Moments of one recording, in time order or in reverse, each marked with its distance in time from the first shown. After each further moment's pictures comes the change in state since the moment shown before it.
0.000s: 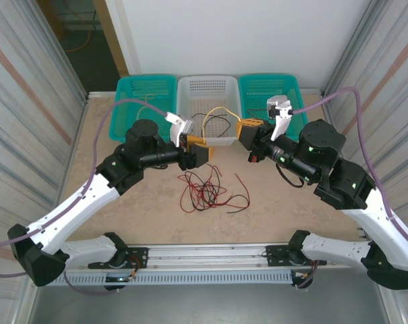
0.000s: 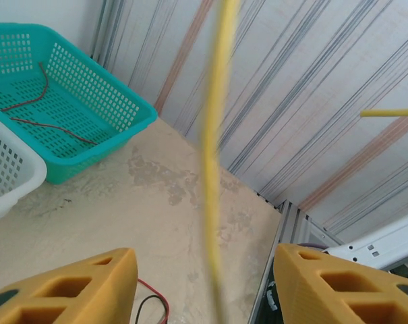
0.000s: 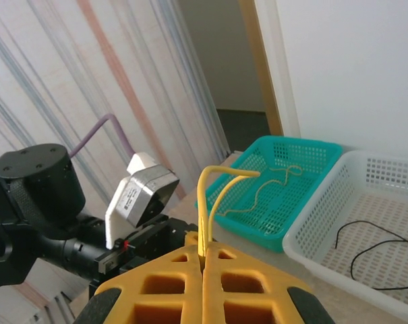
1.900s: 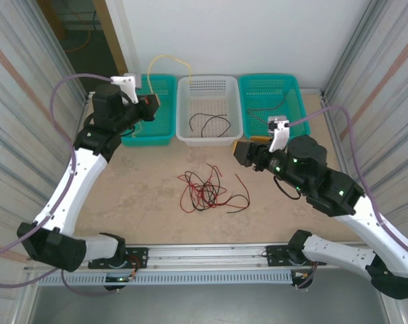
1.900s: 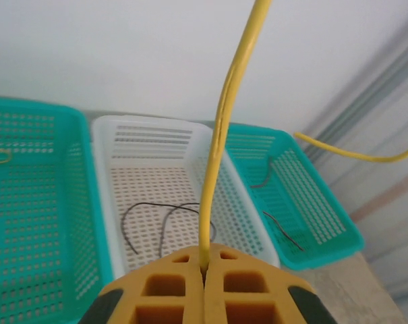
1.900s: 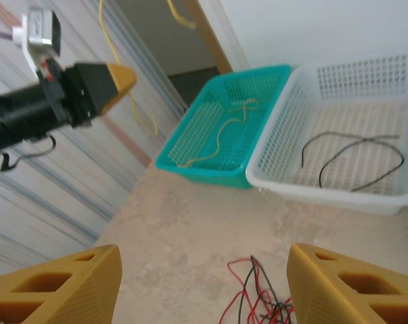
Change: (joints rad) left arm 0.472 0.168 0.243 -0.125 -0.243 -0.028; right arm -0.039 -0.085 -0.257 -0.029 0.067 0.225
